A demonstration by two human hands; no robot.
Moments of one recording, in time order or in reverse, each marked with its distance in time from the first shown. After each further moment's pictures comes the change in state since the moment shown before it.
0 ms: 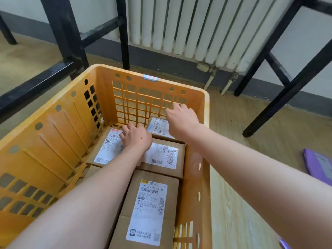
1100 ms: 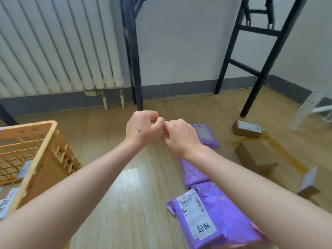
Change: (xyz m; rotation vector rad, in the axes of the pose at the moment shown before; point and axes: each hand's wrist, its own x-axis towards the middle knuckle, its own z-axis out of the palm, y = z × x) left_hand -0.251 0.377 -0.021 -0.469 0.076 0.956; right_hand -0.314 0.310 -0.019 0.251 0.367 0.401
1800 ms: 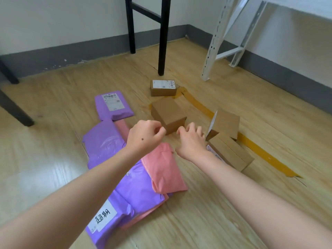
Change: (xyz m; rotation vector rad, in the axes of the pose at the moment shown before) left_hand -0.076 0.182 0.292 -0.053 -0.476 0.223; right_hand -0.233 0.304 0.025 -0.134 -0.285 0.788
